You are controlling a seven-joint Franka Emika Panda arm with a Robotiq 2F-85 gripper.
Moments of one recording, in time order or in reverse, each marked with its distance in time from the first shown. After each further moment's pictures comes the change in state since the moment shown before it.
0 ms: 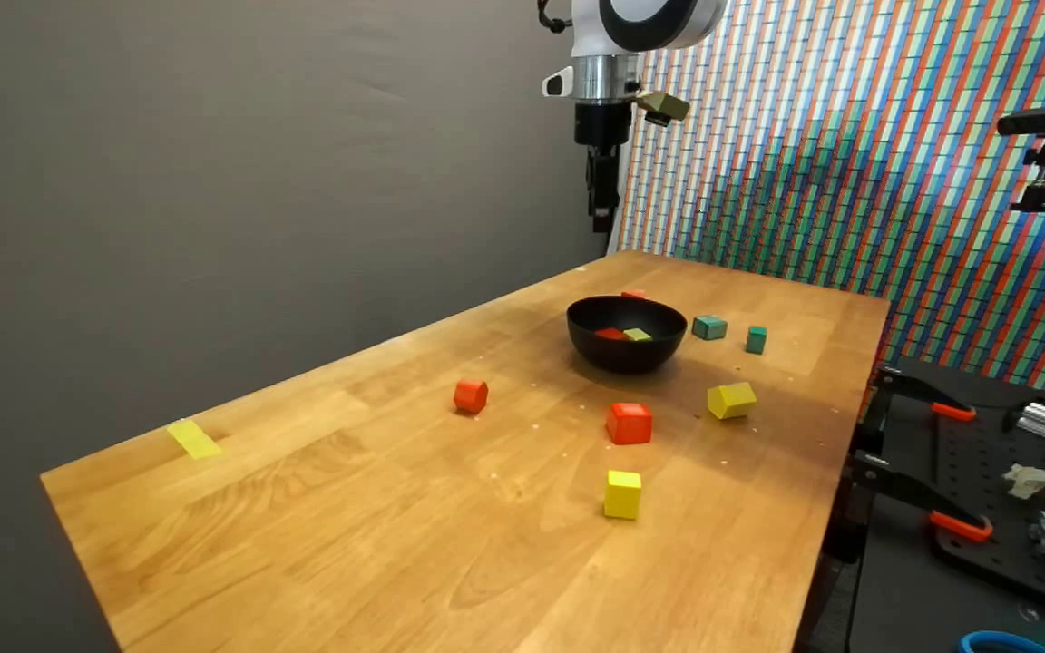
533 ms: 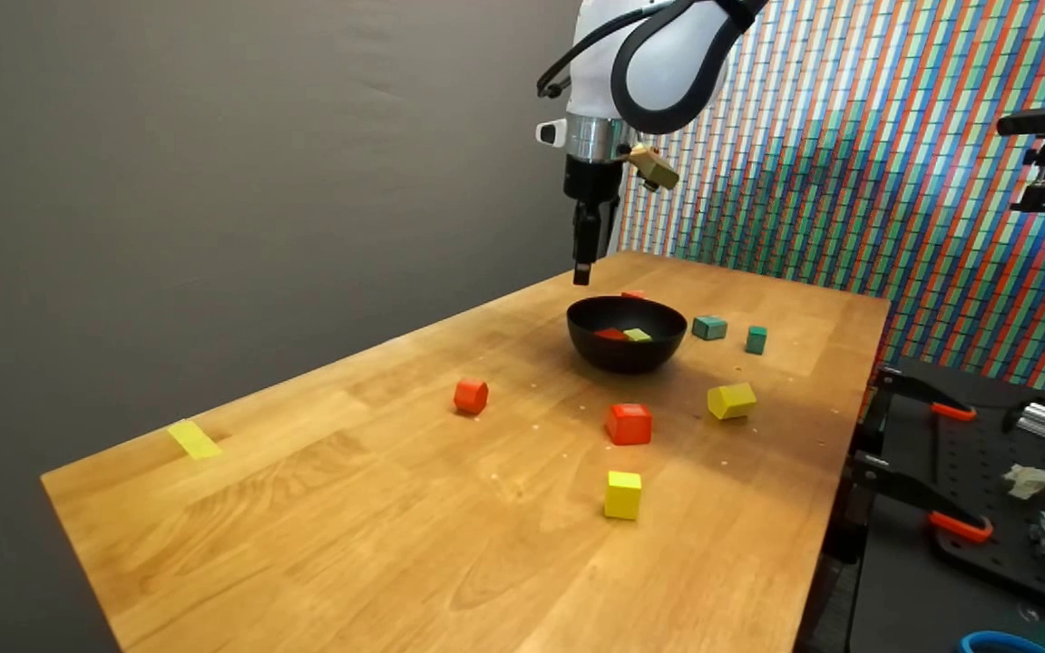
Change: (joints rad) arm 0.062 0.065 -0.012 -0.130 -0.071 0.287 0.156
